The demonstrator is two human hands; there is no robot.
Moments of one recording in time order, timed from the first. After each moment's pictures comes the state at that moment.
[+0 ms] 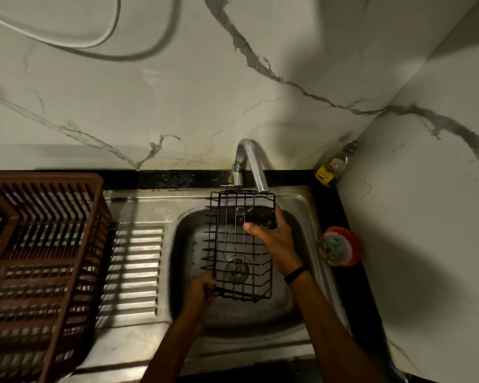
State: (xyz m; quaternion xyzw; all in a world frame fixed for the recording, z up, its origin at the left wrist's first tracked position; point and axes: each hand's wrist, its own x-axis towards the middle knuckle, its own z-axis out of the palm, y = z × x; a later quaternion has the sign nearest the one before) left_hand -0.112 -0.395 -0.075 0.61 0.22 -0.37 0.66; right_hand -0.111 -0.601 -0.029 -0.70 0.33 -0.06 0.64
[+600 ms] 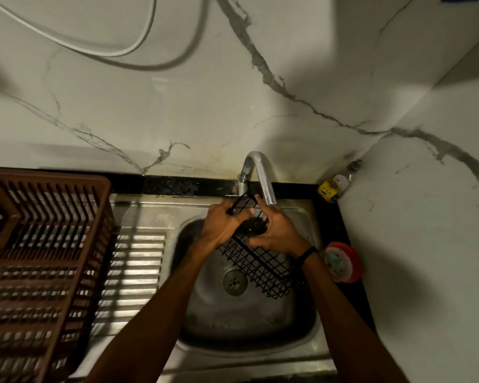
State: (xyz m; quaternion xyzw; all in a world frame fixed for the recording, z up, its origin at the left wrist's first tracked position) left_hand 0.026 -0.484 -0.027 0.80 -0.12 -0.29 0.51; right_hand -0.071 -0.629 0.008 -0.90 0.17 0.06 0.41
